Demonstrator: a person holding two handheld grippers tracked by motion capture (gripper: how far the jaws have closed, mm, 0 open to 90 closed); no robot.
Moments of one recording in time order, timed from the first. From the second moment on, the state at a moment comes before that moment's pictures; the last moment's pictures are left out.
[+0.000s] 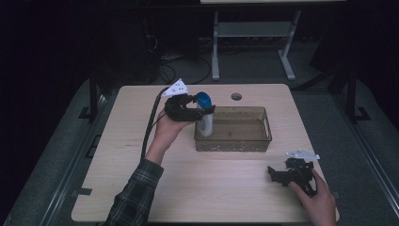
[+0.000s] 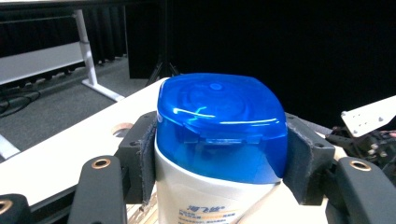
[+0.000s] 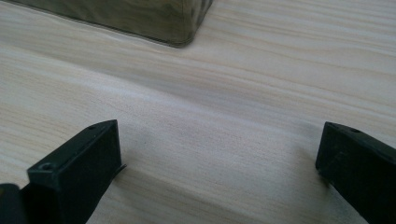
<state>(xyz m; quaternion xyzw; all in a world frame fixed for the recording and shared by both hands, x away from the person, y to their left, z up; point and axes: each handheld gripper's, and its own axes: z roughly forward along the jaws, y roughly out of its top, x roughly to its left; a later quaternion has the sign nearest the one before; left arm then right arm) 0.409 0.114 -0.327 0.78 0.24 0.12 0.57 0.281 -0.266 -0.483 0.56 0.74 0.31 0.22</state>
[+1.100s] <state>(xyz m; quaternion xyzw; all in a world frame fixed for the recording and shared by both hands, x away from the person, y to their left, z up) 0.419 0.116 -0.384 0.79 0.27 0.10 0.54 0.281 -0.266 -0.483 0.56 0.74 0.31 0.22</state>
